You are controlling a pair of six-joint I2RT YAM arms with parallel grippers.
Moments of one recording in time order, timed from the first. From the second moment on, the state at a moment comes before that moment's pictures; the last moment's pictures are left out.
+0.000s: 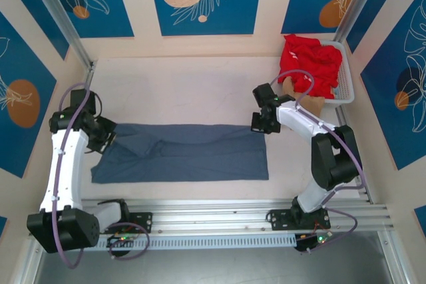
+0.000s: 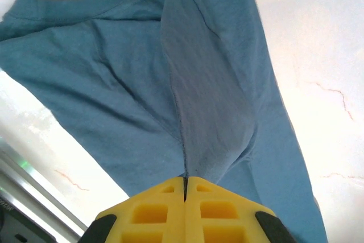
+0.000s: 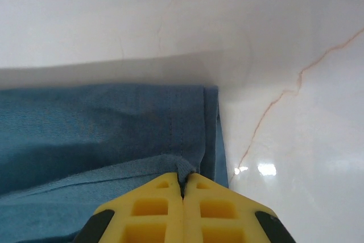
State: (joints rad) left arm 0.14 1.13 1.19 -1.30 0.05 -0.97; right arm 0.35 1.63 1.13 -0.81 0.07 0.49
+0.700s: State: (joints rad) left arm 0.14 0.99 1.05 -1.41 -0.02 -0.97; right arm 0.38 1.58 1.02 -0.86 0.11 0.52
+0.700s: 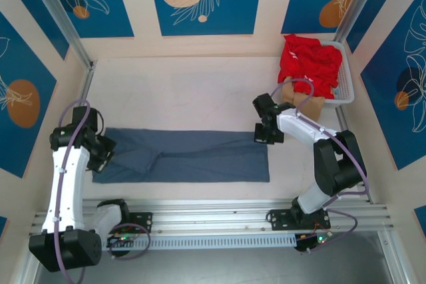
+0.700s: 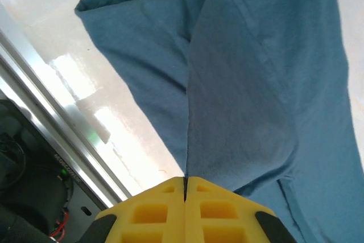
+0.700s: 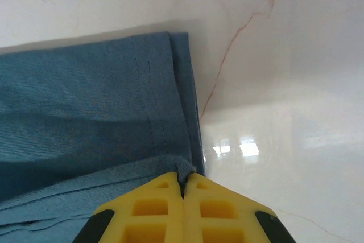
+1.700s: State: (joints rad) left arm 0.14 0.93 0.86 -1.39 -0.12 -0.96; right arm 0.37 1.47 0.97 -0.94 0.11 0.66
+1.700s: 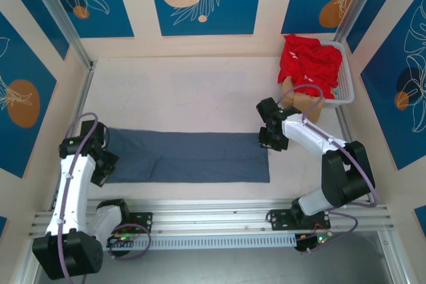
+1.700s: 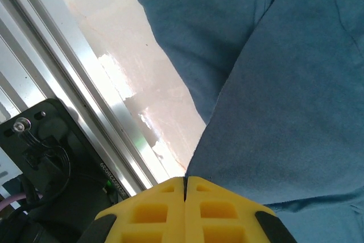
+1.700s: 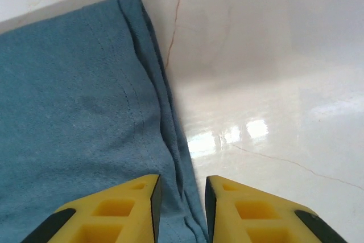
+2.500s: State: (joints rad) left arm 0.14 0.90 0.82 -1.38 -0.11 -1.00; right arm 0.34 1.62 1.07 -0.91 -0.01 0.72
